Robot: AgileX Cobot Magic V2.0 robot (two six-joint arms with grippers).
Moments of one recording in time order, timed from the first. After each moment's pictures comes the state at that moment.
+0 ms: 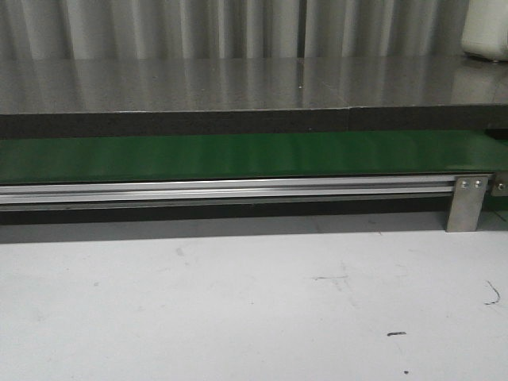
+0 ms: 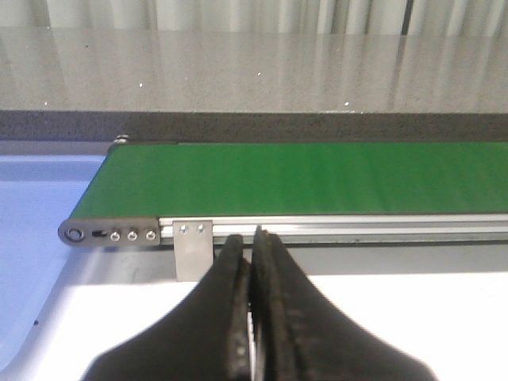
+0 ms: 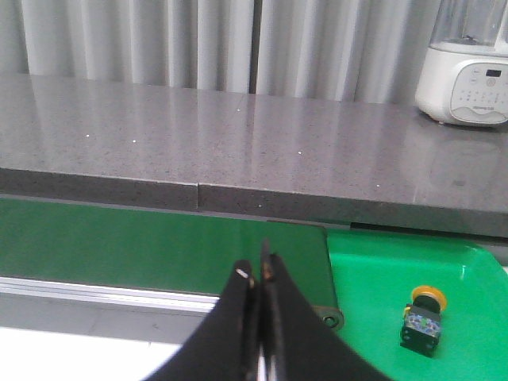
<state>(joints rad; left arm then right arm) -0.01 0.00 -0.02 -0.06 0.21 0.05 0.04 0.12 -0.26 0.20 0.20 -0.22</state>
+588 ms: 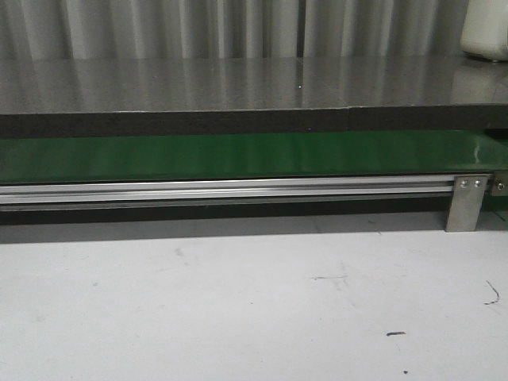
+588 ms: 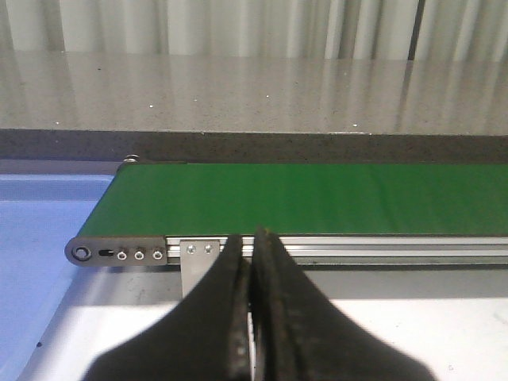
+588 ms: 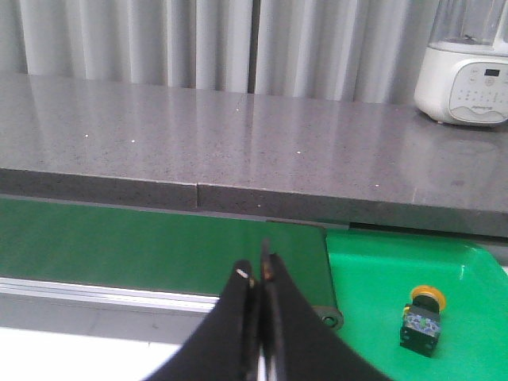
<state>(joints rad) -0.01 0.00 0.01 -0.06 0.12 0.04 0.04 0.12 -0.26 0.20 0.20 -0.22</state>
